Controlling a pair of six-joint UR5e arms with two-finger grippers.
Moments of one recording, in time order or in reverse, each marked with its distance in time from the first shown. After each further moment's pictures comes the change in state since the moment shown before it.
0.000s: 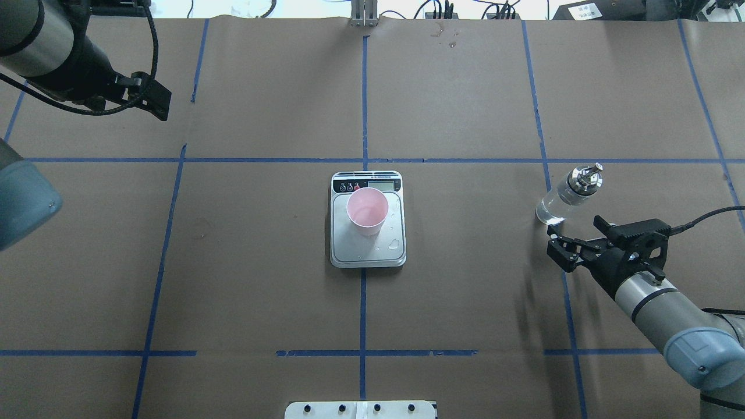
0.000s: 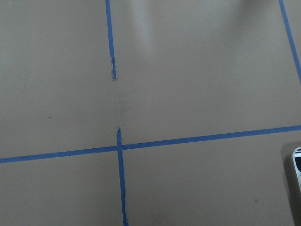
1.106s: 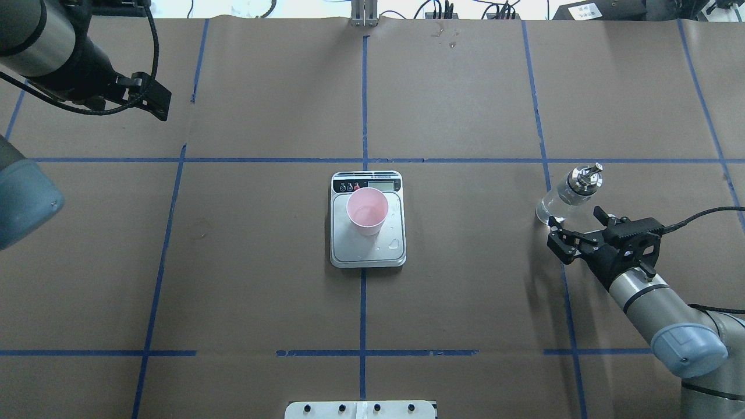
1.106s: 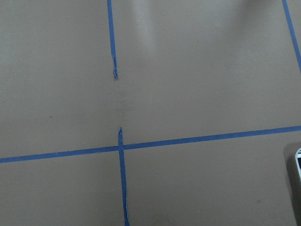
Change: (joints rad) left arm 0.001 0.000 0.005 0.000 0.001 0.000; right arm 0.024 0.060 -0.167 0.154 -0.051 -0.042
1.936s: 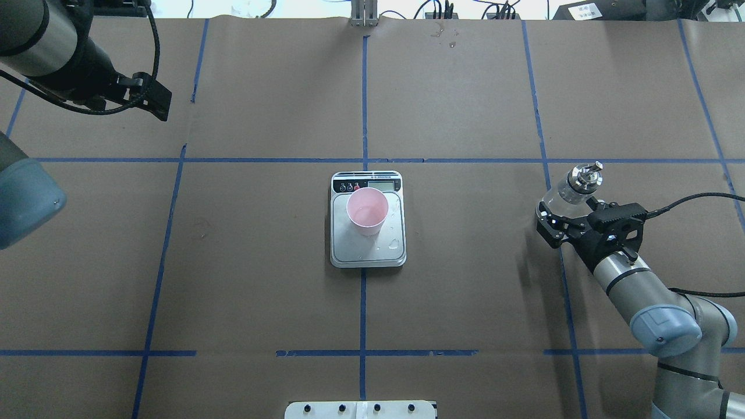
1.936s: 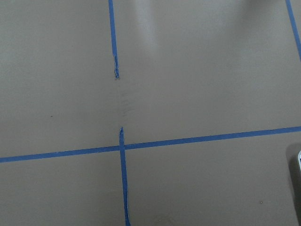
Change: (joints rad) left arm 0.000 -0.001 0.007 0.000 0.000 0.000; right arm 0.050 0.082 -0.068 0.001 0.011 -0.037
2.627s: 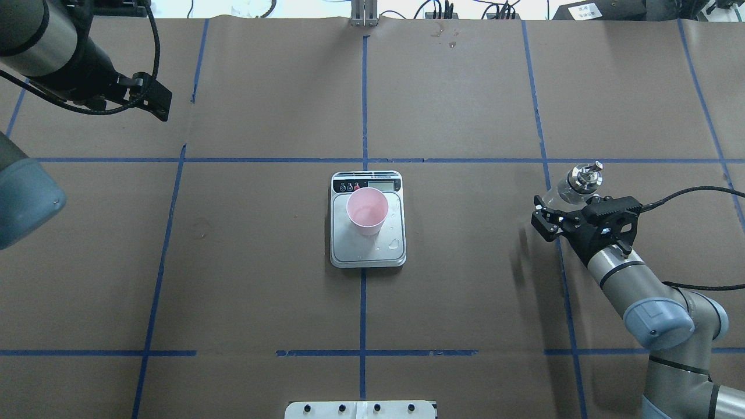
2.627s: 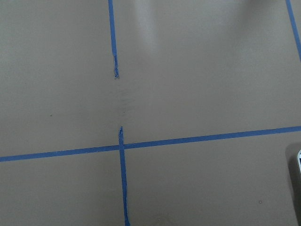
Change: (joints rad) left arm 0.000 0.000 -0.001 0.000 -0.003 -0.001; right arm 0.017 0.027 -0.006 -0.001 0.008 -0.006
